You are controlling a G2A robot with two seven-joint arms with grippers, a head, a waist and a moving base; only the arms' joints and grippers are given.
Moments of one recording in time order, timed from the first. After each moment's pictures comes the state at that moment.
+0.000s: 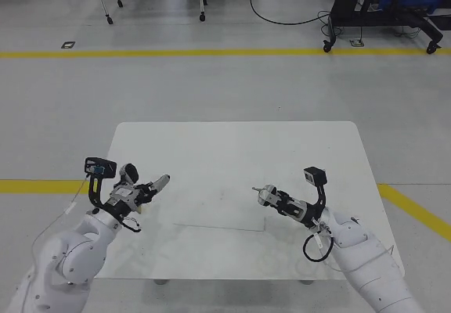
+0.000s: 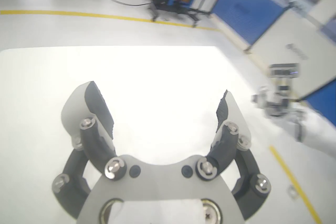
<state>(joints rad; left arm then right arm) 1.37 -1.09 -1.38 -1.87 0.93 -0.03 -0.30 -1.03 -1.08 1.09 -1.16 0.34 -1.01 0.77</state>
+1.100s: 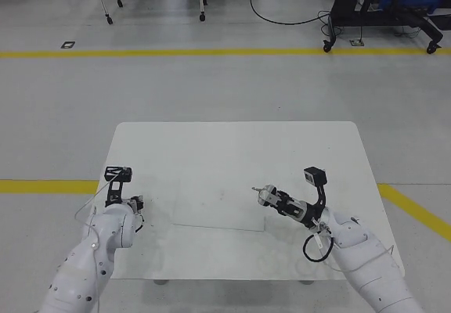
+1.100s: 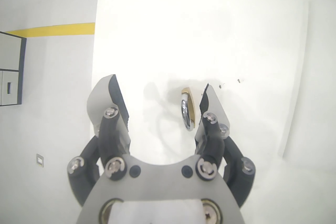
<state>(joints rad) 1.11 -1.17 -1.21 -1.52 1.32 0.35 -0.89 -1.03 -1.08 1.09 -1.16 0.34 -1.01 0.77</state>
